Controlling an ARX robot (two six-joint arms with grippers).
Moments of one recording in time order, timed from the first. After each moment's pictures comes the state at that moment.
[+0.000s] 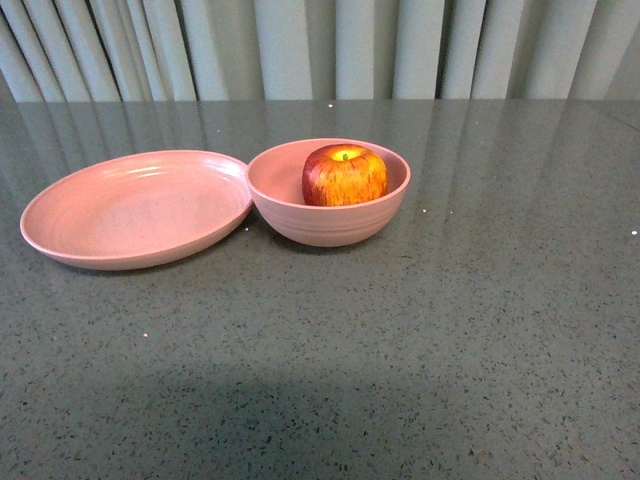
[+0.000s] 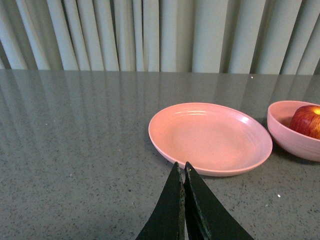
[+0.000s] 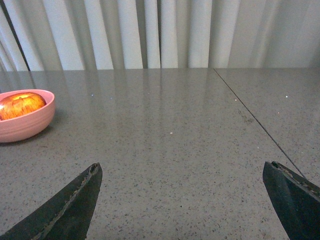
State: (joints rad) left arm 0.00 0.41 0.08 0.33 0.00 -0.02; right arm 0.00 0.00 0.01 0.00 0.00 0.01
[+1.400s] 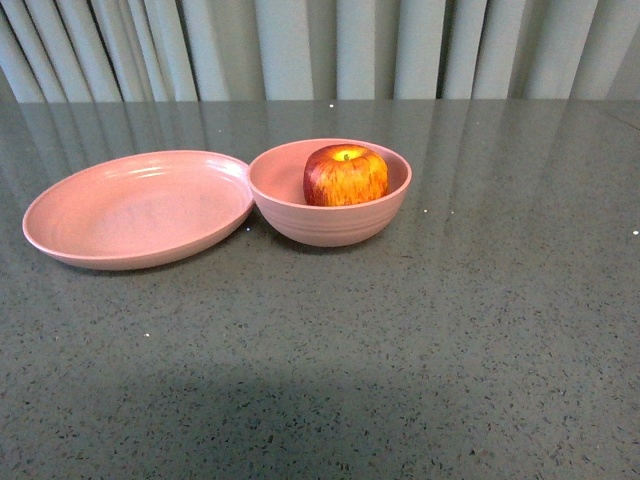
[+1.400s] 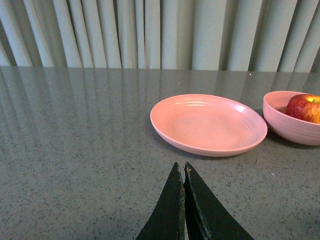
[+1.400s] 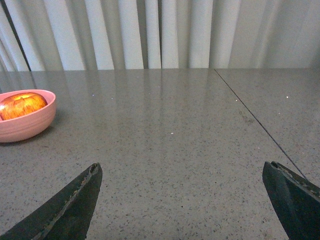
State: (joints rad) left arm 0.00 0.01 0.01 0.00 0.00 -0.01; right arm 0.00 0.00 0.01 0.00 0.00 0.01
